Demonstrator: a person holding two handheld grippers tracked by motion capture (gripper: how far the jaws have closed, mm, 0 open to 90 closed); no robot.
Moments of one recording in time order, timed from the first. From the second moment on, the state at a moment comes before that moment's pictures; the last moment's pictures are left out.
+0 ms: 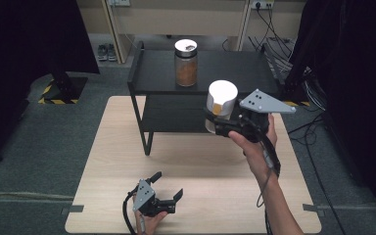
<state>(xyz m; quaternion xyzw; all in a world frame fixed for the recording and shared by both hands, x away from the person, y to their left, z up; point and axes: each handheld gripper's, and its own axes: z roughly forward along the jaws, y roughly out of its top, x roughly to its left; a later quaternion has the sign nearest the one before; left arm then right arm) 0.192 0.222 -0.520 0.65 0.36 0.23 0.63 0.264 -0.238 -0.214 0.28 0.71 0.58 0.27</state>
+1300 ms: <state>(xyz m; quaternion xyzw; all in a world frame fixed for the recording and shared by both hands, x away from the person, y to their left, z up) 0.192 0.222 -0.520 0.65 0.36 0.24 0.63 0.335 -0.200 -0.166 0.34 0.68 0.56 0.32</state>
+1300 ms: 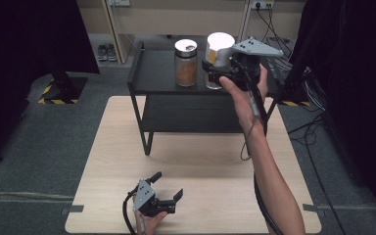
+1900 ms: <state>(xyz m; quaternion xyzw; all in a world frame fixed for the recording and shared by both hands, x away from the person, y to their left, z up) 0.192 0.222 -0.520 0.65 0.36 0.24 0.63 0.356 -0.187 -0.172 0.37 0.67 0.54 0.34</state>
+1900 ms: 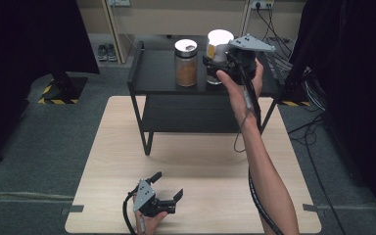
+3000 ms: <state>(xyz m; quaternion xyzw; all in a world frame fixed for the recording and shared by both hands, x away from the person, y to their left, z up) 0.191 0.222 -0.520 0.65 0.36 0.24 0.63 0.356 -0.180 -0.182 0.38 0.66 0.55 0.35</state>
